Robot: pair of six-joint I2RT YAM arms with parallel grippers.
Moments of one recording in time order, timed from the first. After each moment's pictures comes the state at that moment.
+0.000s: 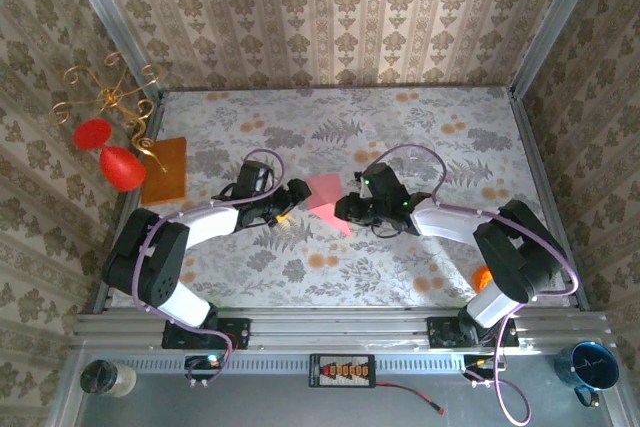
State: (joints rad) left arm -0.48 1.54 0.68 0.05 0.38 -0.95; right arm 0.61 1.60 0.80 0.02 -0.34 0.81
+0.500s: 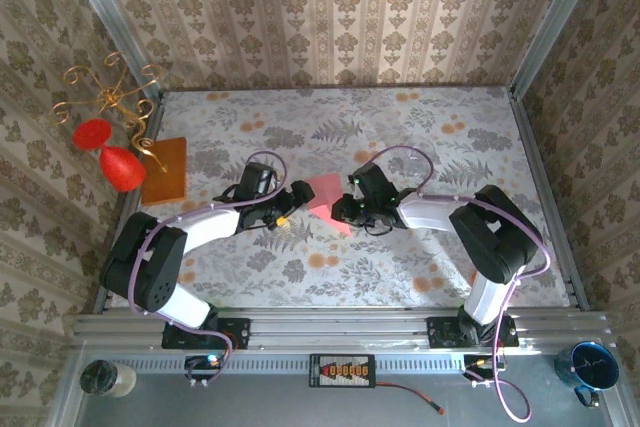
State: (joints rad) left arm -0.51 1.52 0.68 0.01 0.36 -0.95; right arm 0.60 1.76 0.87 0.00 -0.33 0.82
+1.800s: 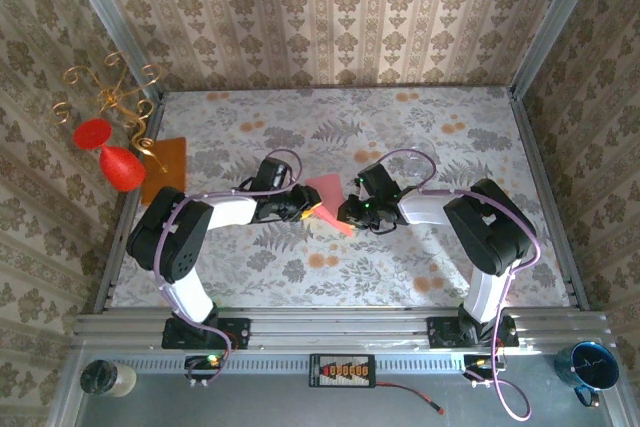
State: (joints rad) left arm -0.54 1.73 0.80 0.09 0.48 -1.03; right arm 0.55 1.81 0.87 -0.03 -0.38 0.84
